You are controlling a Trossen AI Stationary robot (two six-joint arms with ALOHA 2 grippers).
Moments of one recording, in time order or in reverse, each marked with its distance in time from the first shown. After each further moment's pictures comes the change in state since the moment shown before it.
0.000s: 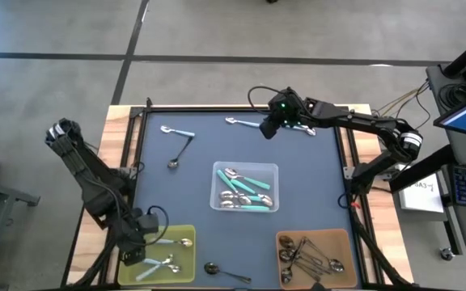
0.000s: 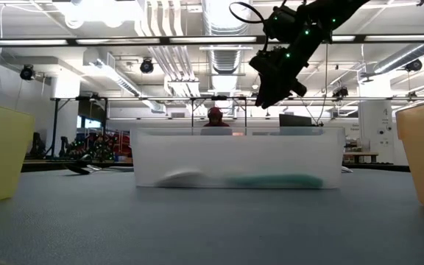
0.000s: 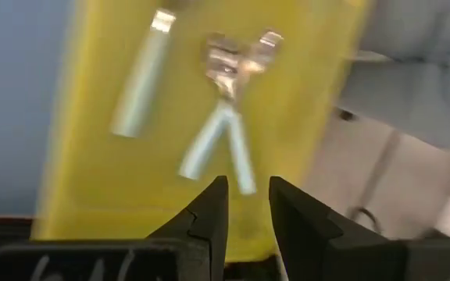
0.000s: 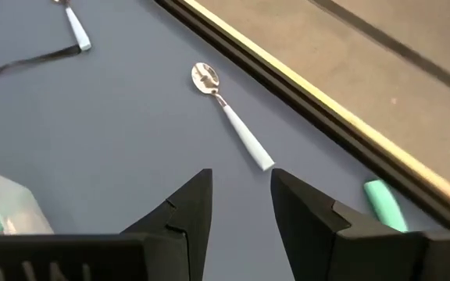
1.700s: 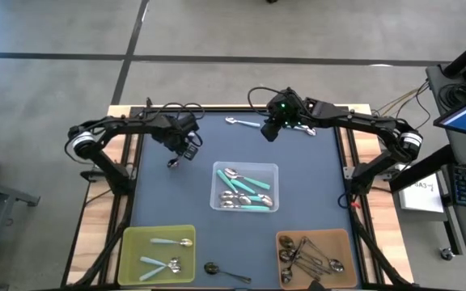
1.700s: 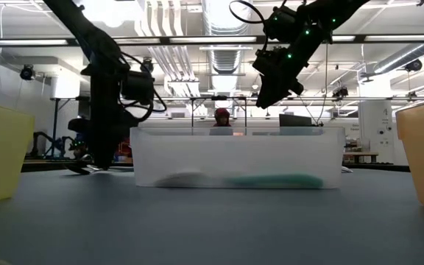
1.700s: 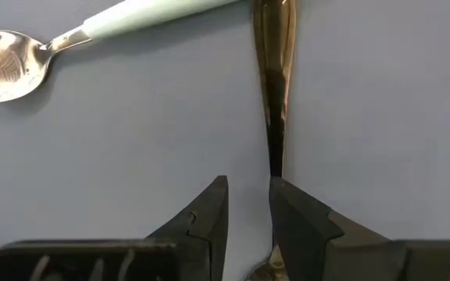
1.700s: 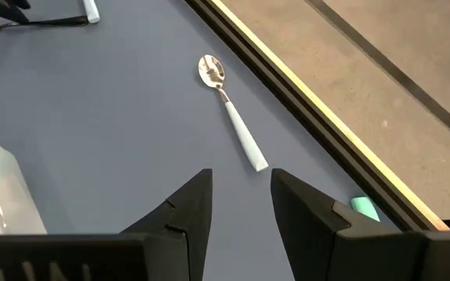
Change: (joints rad) left arm 1.491 0.419 -0.121 0.174 -0.312 0.880; right arm 0.000 0.000 0.000 -0.008 -0.015 -0.160
